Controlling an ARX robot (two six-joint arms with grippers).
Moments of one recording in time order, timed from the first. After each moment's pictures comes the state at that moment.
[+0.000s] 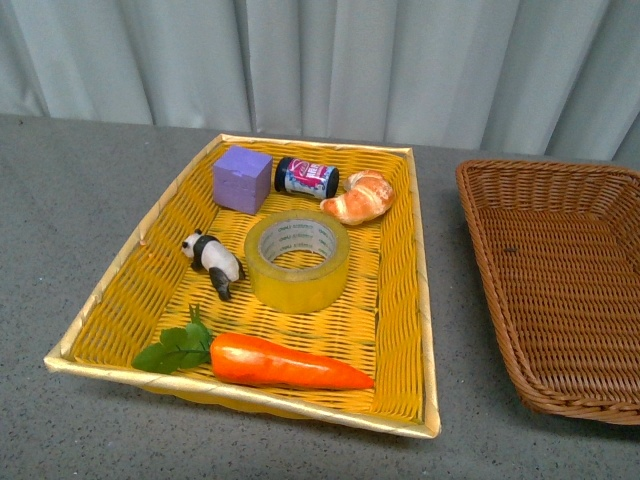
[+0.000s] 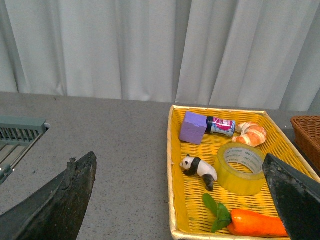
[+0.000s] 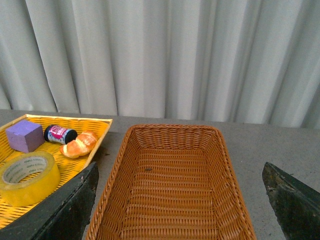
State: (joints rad) left arm 0.00 0.00 0.02 0.00 0.00 0.00; right arm 0.00 0.00 0.01 0.00 0.00 -0.01
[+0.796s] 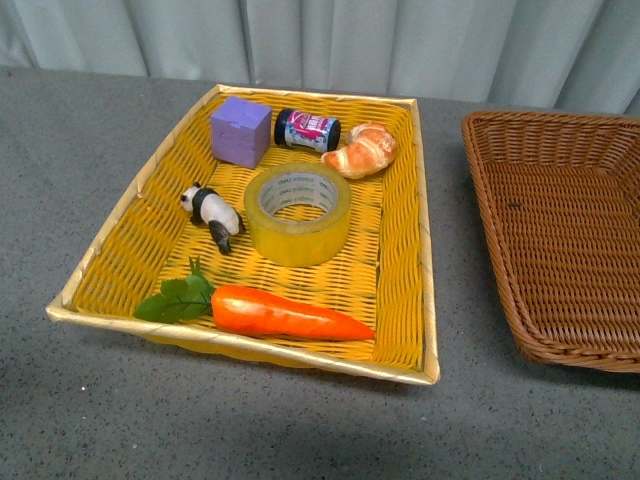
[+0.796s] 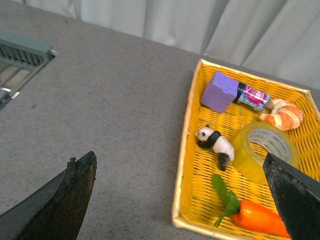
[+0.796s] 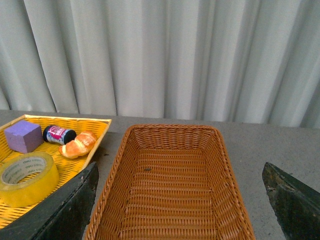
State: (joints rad) left arm -0.05 0.81 0.20 0.32 -0.14 -0.19; right arm 0.00 0.00 0.01 0.00 0.00 -0.01
